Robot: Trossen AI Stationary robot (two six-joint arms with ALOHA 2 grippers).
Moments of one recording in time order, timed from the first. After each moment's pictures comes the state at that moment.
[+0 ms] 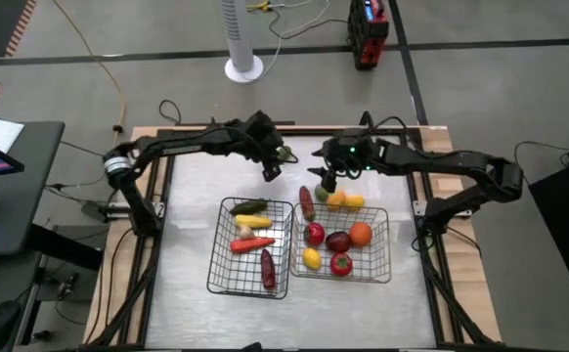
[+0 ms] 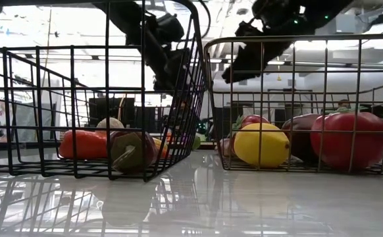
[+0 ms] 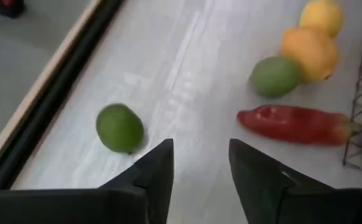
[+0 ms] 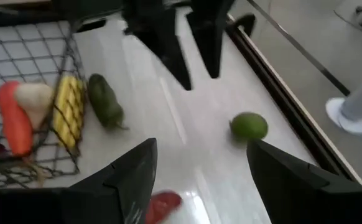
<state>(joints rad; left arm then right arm) 0.48 1.74 1.32 -0.44 0.12 0.06 -0.38 1.36 0.91 -0.08 -0.05 -0.08</state>
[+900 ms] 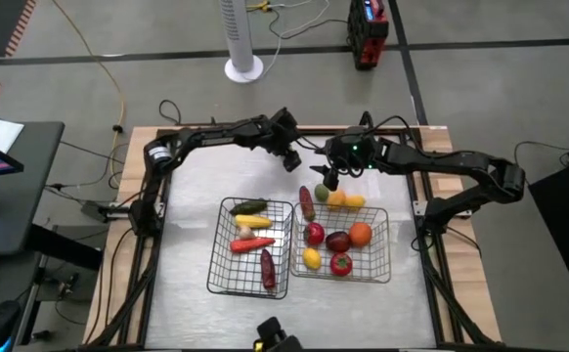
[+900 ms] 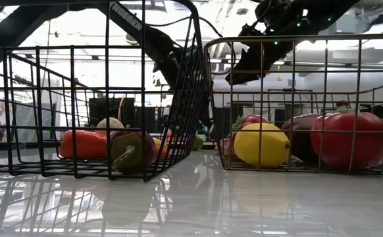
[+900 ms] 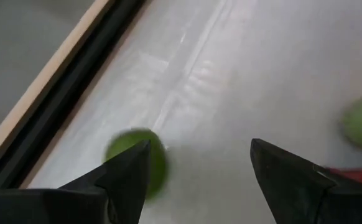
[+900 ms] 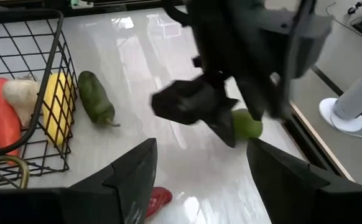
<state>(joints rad) 0.52 2.10 1.61 -0.45 0.05 -0.01 -0.40 1.34 0.88 -0.07 -0.05 -0.11</state>
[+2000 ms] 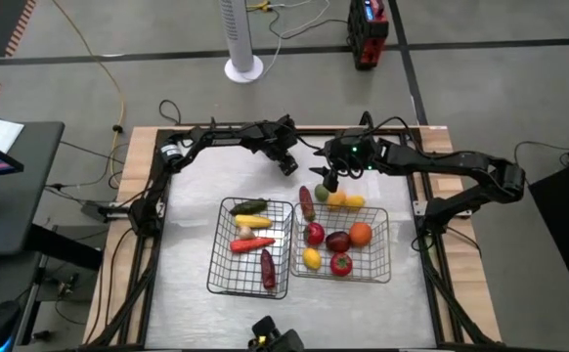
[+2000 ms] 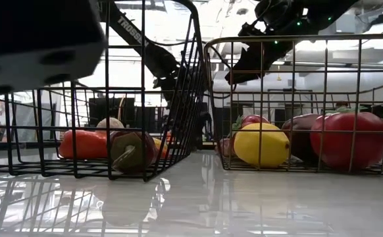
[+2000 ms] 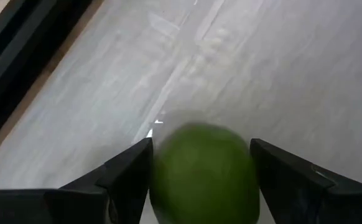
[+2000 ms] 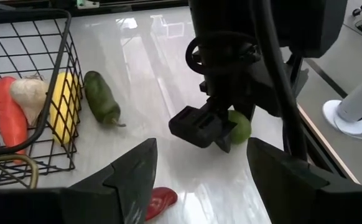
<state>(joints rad) 0.54 2.21 1.61 -0.49 0.02 -0.04 -0.39 1.34 0.88 -0.07 -0.06 -0.11</state>
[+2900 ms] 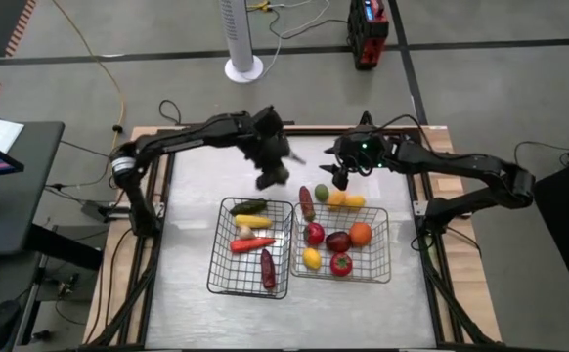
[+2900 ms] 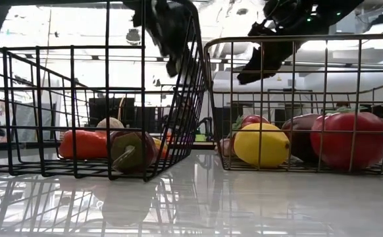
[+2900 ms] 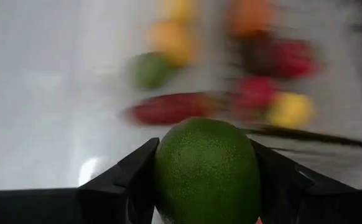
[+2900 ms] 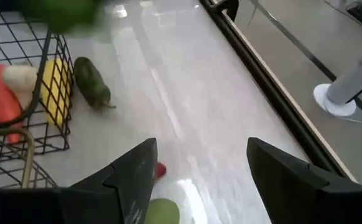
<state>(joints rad) 0.42 1.80 1.61 -0.83 0.48 0.20 -0.43 1.25 0.86 -0.19 -0.05 -0.11</state>
